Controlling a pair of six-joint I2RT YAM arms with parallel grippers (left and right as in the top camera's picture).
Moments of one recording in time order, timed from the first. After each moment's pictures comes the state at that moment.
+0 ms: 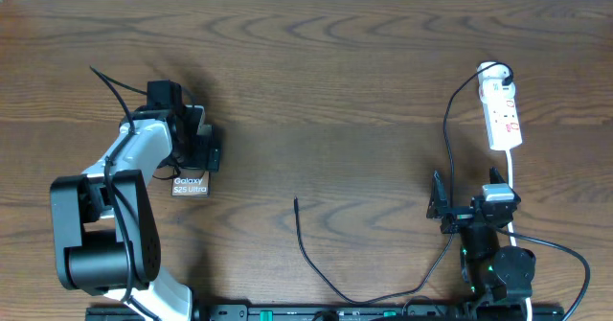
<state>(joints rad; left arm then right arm) 0.09 1.80 1.01 -0.62 0.02 0.16 0.06 0.01 0.01 -0.07 -0.03 0.02</state>
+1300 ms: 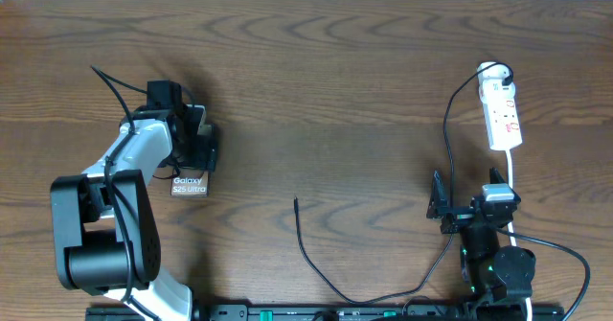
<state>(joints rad) 0.09 1.80 1.01 -0.62 0.02 0.17 0.06 0.01 0.01 -0.07 -0.03 0.02</state>
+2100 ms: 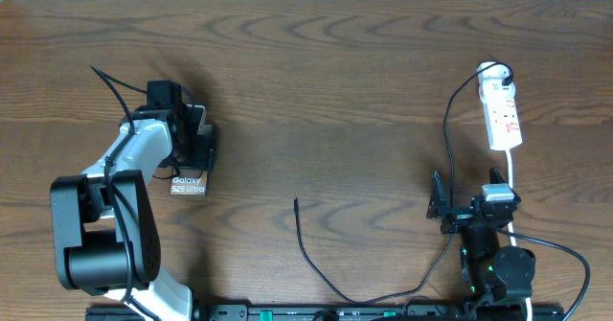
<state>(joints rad) 0.09 1.80 1.01 -0.62 0.02 0.17 0.06 0.01 0.01 -0.07 -0.03 0.02</state>
